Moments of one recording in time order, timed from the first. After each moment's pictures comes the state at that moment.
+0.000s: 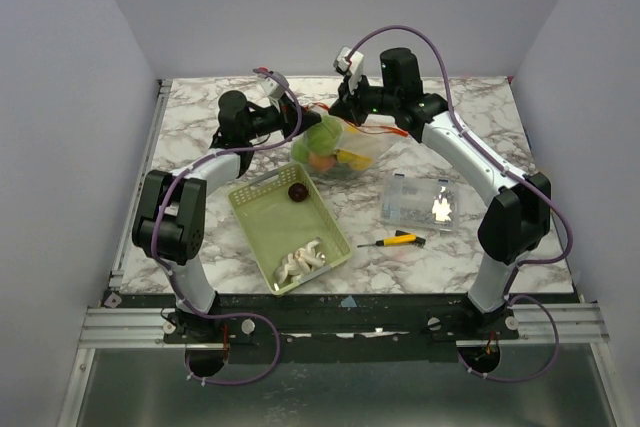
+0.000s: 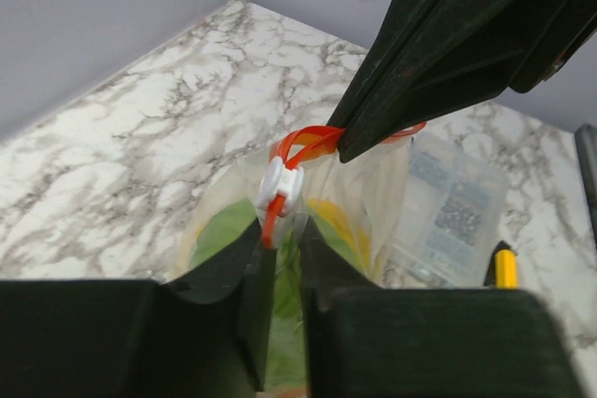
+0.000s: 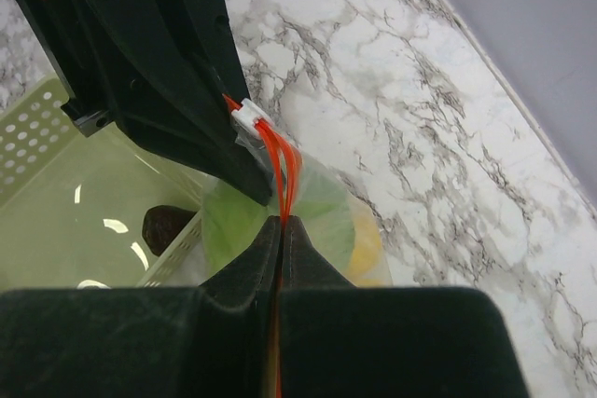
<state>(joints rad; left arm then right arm) -0.24 1.78 1.11 0.78 0.94 -0.28 0.50 1.81 1.69 -0.30 -0.56 -0.34</state>
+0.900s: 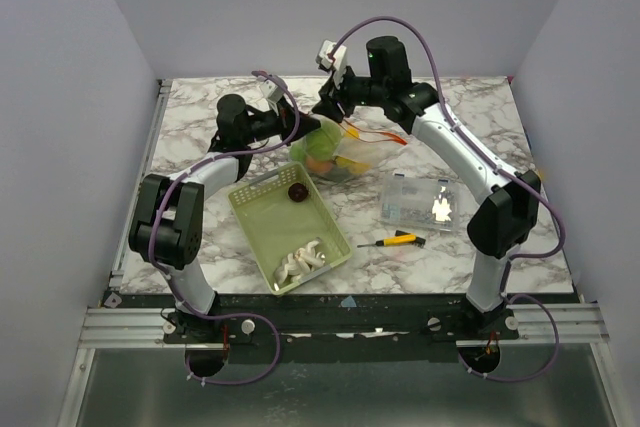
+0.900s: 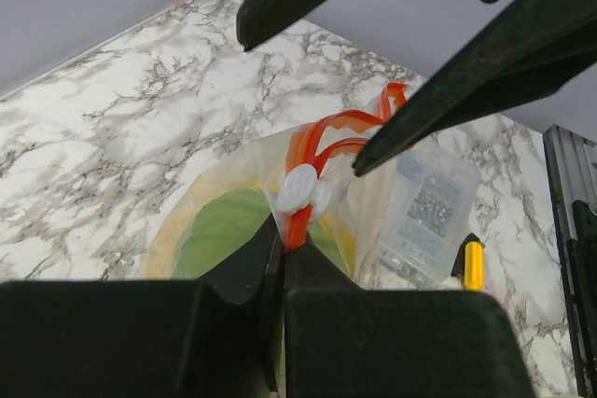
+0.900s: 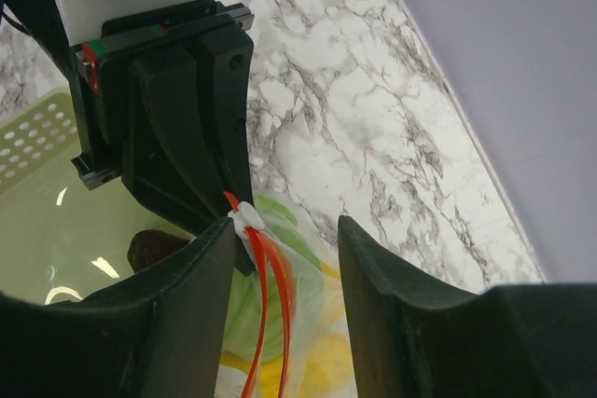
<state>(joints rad) -0.24 1.74 1.06 0.76 0.96 -0.33 0.56 1.88 1.89 -0.39 -0.56 -0.46</state>
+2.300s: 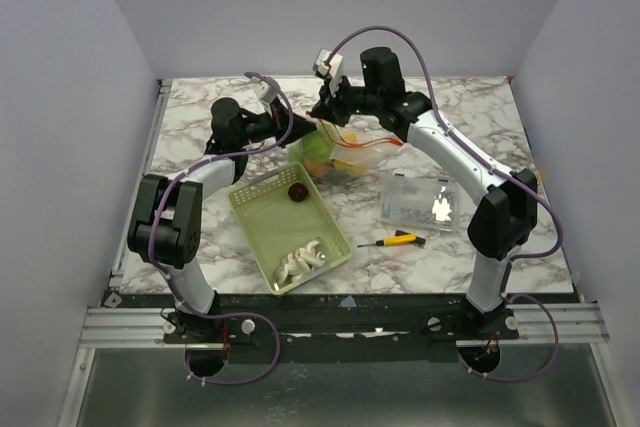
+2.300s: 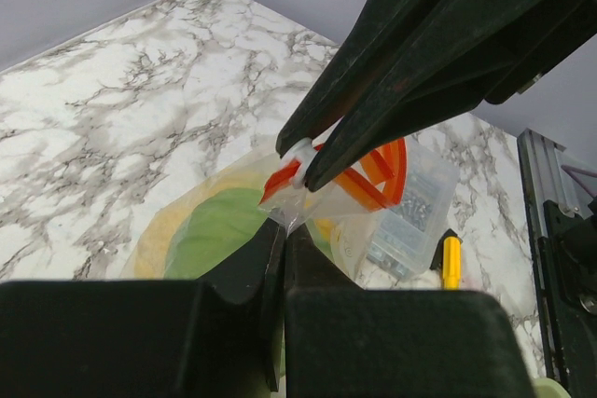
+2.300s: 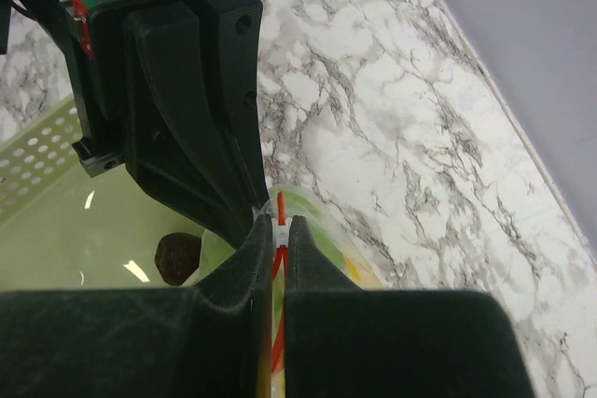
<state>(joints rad) -0.20 1.74 1.03 0.83 0.99 -0.40 0.58 1.88 1.79 -0.33 -0.53 -0.39</state>
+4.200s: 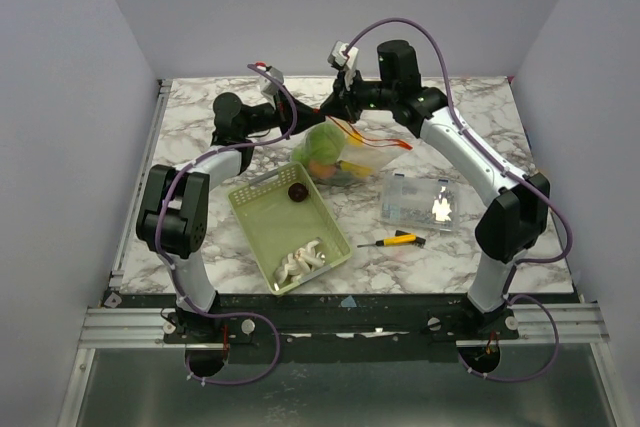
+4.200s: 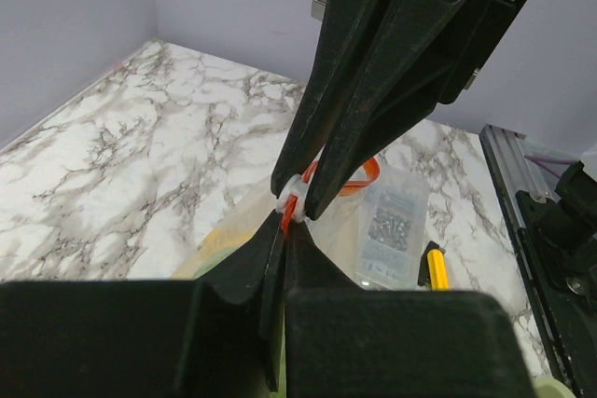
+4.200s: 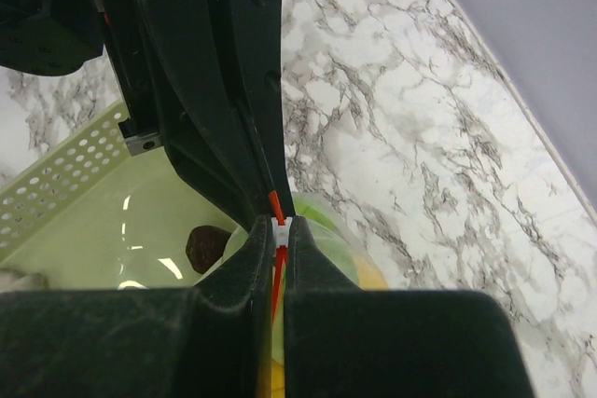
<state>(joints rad) -0.22 1.83 1.14 1.05 1.10 -0.53 0.52 1.83 1.78 -0.35 -0.68 -0.33</state>
